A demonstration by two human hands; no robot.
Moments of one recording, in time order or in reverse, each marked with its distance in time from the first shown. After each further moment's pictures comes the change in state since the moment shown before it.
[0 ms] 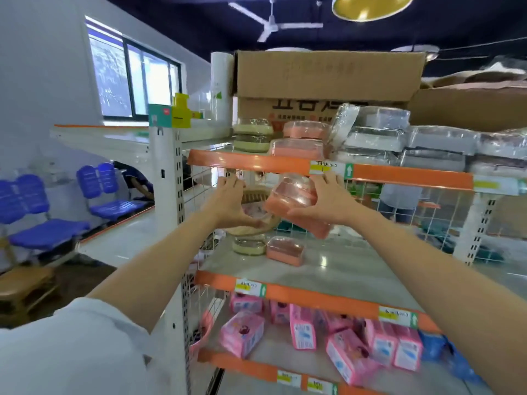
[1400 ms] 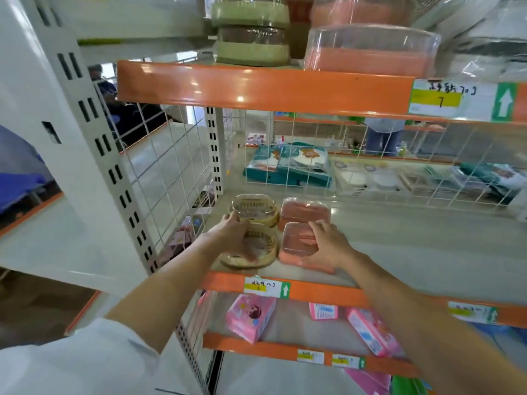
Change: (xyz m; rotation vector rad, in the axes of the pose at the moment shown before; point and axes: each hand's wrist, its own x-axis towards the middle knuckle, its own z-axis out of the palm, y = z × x) left_hand 0.092 -0.127 0.243 0.056 -0.690 -0.019; right_hand 0.107 0.076 0.260 -0.115 -0.465 0.189
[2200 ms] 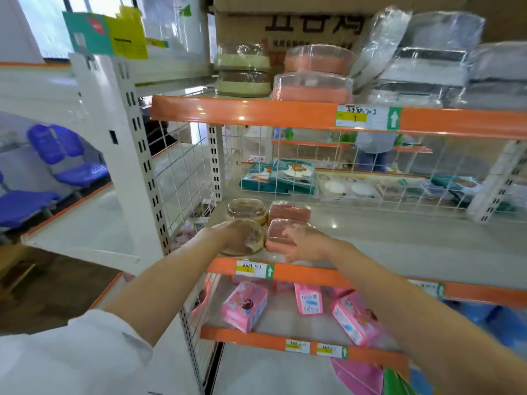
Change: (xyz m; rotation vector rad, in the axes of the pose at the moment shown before) left_hand -0.100 0.059 -0.032 0.094 -0.004 0.142; right_hand -0.099 -0.034 -0.049 0.049 -0.079 -0.192
